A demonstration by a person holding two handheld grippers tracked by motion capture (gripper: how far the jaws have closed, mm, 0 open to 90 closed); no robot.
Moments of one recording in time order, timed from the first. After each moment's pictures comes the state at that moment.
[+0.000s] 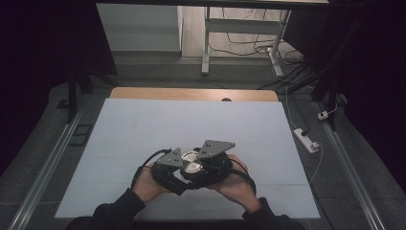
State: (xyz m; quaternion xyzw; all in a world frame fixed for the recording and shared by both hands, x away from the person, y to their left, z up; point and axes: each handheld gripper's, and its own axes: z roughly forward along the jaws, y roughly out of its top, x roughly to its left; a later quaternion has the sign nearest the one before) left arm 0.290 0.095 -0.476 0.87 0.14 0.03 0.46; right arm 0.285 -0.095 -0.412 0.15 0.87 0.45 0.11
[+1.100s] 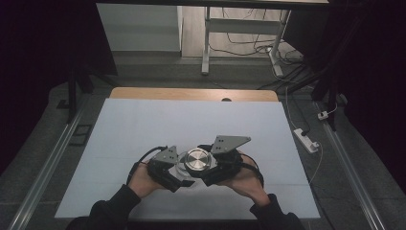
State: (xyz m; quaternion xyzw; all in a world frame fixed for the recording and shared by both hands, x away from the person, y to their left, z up) left arm 0.303 0.111 -0.481 0.88 0.15 0.04 0.45; right arm 0.295 -0.119 -0.403 0.13 0.85 0.50 0.07
